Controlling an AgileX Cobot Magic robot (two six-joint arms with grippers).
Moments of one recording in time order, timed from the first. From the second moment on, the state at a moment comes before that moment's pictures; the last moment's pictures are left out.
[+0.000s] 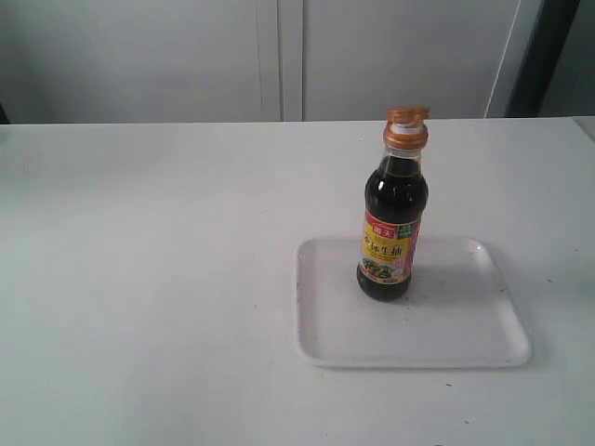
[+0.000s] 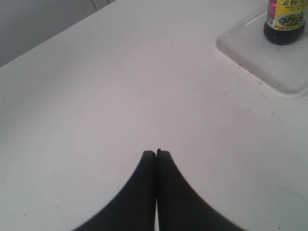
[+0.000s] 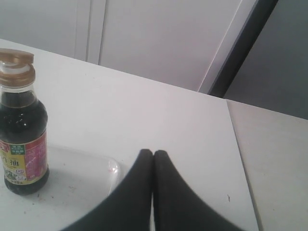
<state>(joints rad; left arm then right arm) -0.64 0.51 -0.50 0.25 0.61 -0.03 0.04 0.52 -0.65 0.00 0.53 -0.21</state>
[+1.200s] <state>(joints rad) -0.64 0.45 -0.35 0.20 0.44 0.01 0.04 0.52 -0.65 0.00 0.53 -0.21</state>
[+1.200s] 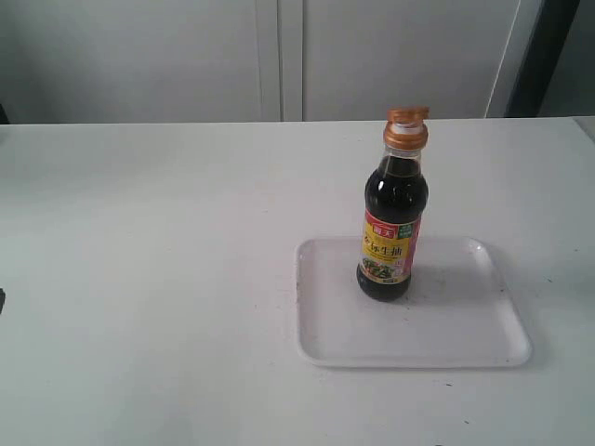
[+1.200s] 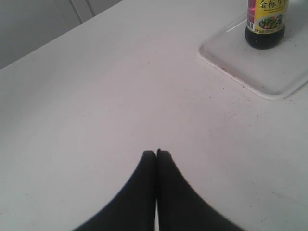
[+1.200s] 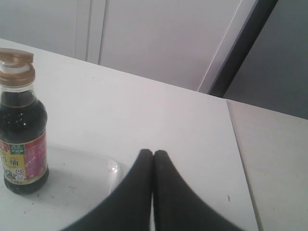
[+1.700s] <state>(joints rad) -0.48 0.35 -0.31 0.07 0.44 0.14 0.04 0.52 -0.65 0.00 0.53 -0.21</state>
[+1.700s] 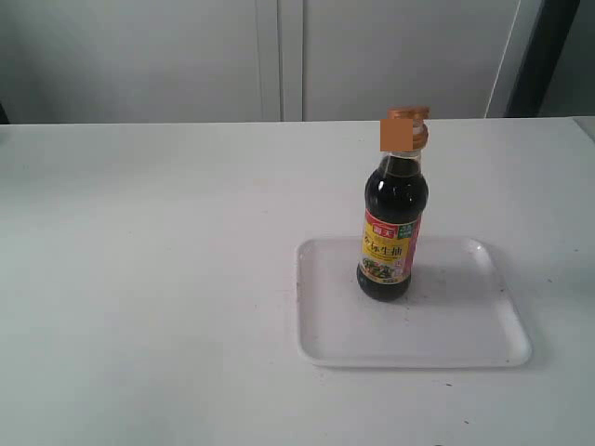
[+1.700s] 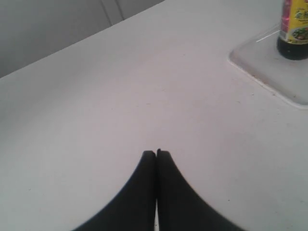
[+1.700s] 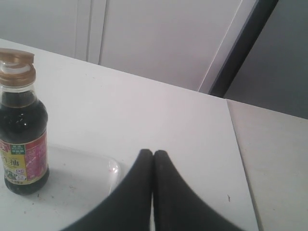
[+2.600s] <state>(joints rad) -0.04 0.05 -0.01 -0.05 0.37 0.15 0.04 0.52 -0.65 0.00 0.53 -0.21</state>
